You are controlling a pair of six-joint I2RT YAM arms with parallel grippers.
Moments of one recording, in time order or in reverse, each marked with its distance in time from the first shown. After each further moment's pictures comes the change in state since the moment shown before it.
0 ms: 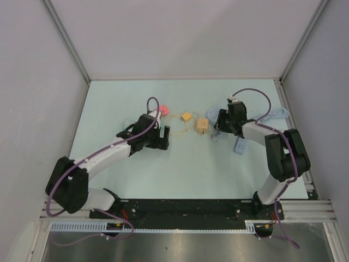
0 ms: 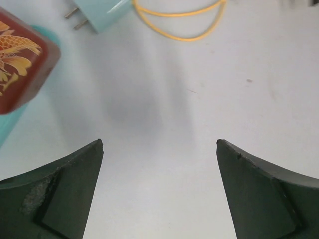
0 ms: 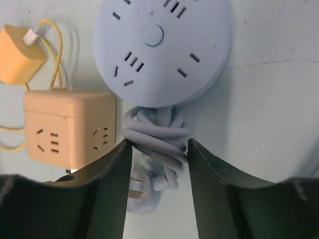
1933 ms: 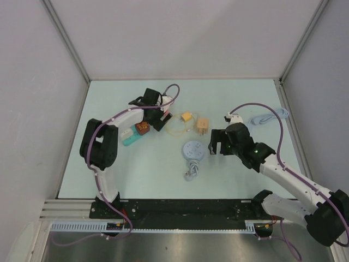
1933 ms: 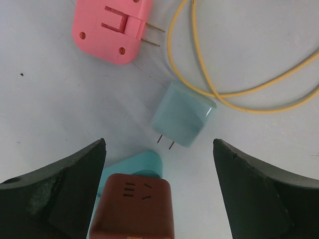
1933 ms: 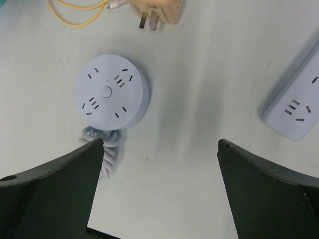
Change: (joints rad) left arm 0.167 0.501 0.517 -0.138 0.093 0.676; right arm 0.359 -0.678 -0.191 -0.431 0.211 0.047
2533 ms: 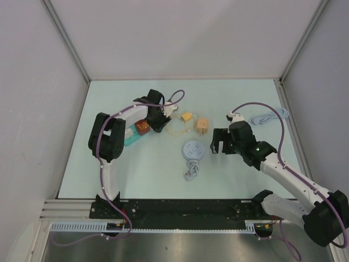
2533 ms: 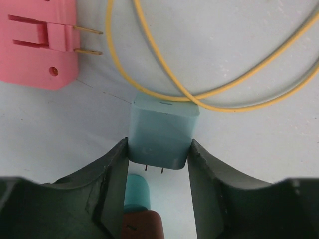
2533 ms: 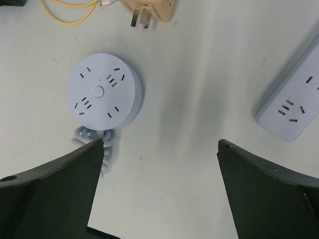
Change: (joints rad) left arm 0.018 0.166 0.116 -0.131 0.132 0.166; right arm -0.073 0.010 0.000 -0.006 -0.065 -0.039
